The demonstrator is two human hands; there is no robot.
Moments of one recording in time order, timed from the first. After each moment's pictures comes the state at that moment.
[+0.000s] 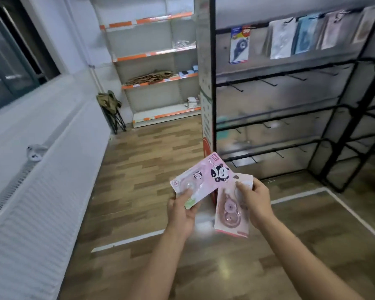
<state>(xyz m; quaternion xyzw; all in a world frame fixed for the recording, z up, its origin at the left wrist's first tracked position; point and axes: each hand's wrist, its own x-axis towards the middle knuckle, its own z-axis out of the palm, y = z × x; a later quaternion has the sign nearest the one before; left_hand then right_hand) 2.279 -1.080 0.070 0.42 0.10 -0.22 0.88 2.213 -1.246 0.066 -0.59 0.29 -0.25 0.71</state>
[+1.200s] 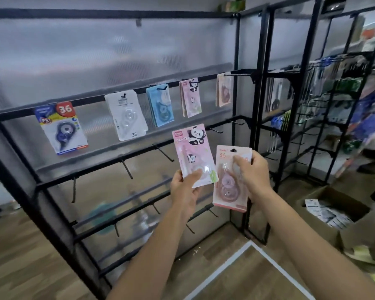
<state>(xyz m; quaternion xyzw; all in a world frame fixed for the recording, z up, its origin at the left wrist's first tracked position) 2.421 -1.767 0.161 0.44 -0.13 -0.35 0.82 2.306 -1.881 0.186 -0.60 0.33 -0.48 0.56</state>
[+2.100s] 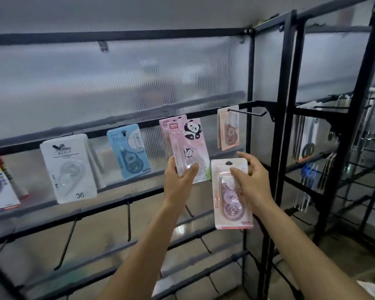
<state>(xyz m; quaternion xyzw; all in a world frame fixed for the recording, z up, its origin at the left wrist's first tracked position) 2.540 -2.026 0.228 0.59 -0.32 -0.02 0.74 2.430 -2.155 0.220 -0.62 0.18 -0.43 0.64</state>
